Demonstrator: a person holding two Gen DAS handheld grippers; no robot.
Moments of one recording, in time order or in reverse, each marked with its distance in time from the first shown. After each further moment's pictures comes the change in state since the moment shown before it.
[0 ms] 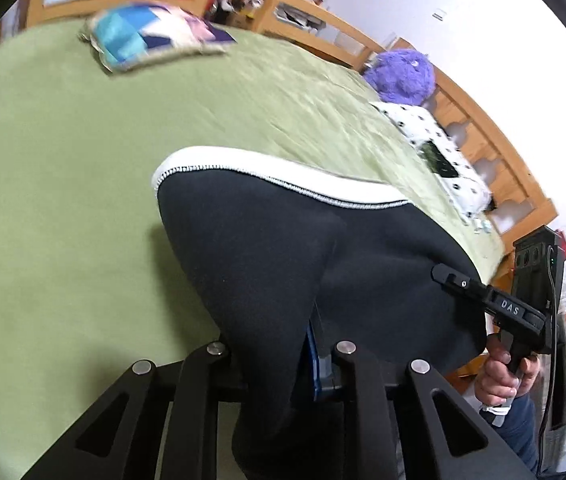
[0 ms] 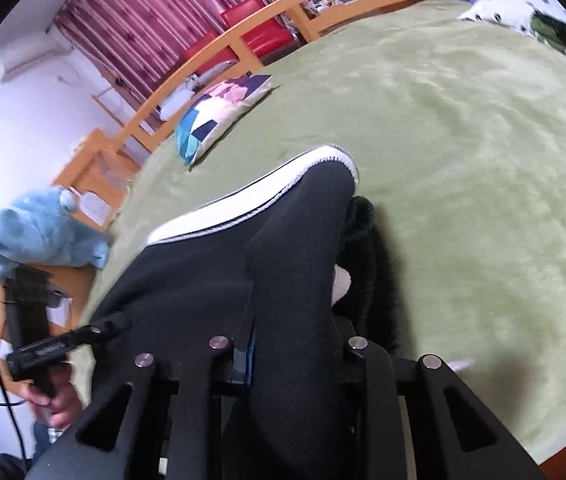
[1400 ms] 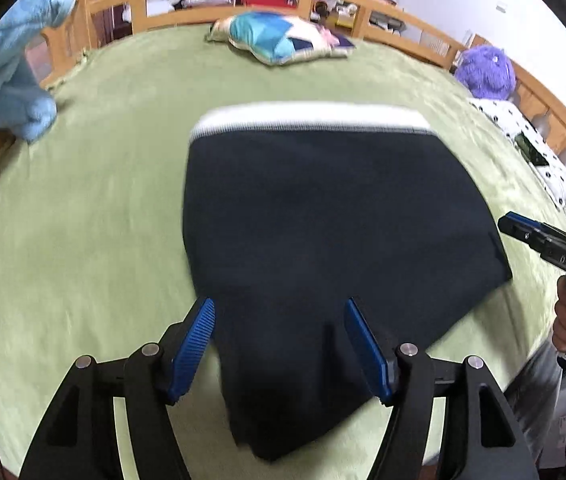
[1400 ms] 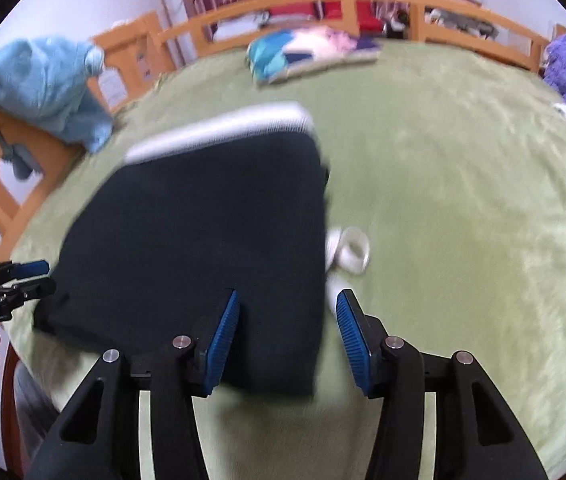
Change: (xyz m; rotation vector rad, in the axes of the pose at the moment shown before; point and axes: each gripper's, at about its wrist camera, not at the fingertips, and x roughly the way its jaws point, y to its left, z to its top) left arm -0.083 0.132 -0.070 -0.018 -0.042 0.355; right arm 0.071 0.129 -0.047 -0.398 0.053 -0.123
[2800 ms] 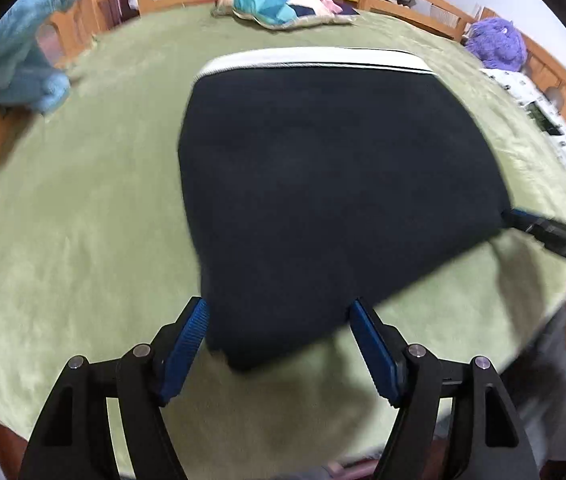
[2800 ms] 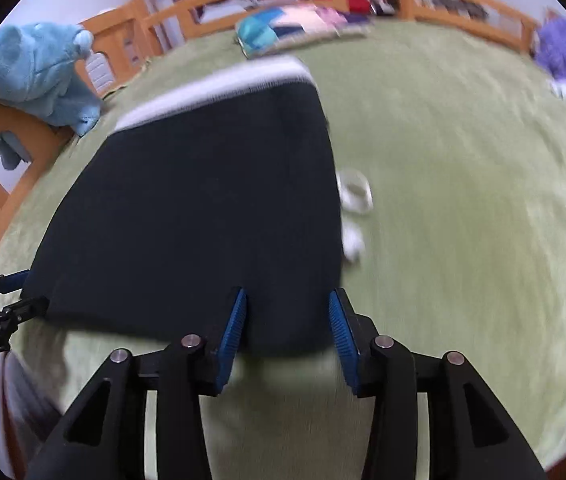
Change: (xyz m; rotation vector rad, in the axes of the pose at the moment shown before) left arm -0.008 -0.023 -0.079 -0.009 0.098 0.055; right arm 0.016 0.007 -0.058 0.061 0.142 -0.036
